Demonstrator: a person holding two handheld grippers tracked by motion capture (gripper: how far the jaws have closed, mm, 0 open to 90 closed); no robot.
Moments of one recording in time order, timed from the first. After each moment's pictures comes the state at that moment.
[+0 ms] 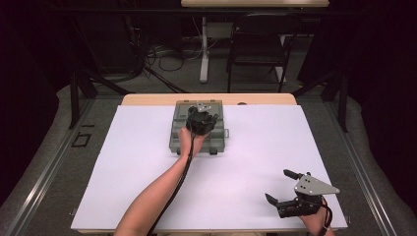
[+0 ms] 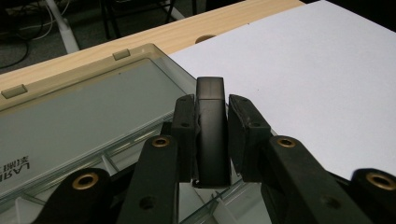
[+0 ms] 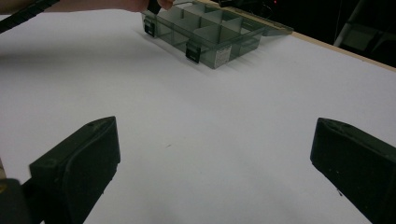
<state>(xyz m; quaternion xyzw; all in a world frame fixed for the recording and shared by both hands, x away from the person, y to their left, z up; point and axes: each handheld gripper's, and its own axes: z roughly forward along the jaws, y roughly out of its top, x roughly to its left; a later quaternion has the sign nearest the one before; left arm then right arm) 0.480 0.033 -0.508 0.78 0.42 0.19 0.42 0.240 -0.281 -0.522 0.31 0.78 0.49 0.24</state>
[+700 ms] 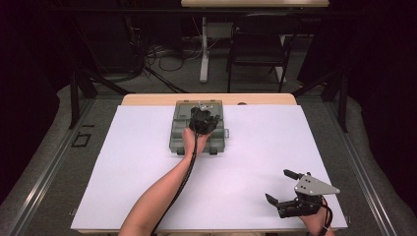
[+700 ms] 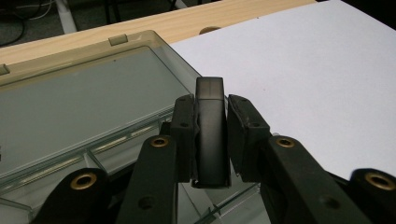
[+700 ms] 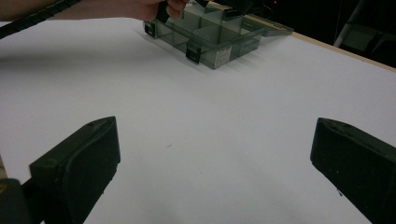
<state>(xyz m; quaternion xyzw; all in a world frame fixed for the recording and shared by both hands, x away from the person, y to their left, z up) 0.490 0.024 -0.519 0.77 0.45 0.17 0.42 0.240 -0.282 -0.521 0.31 0.78 0.49 0.24</state>
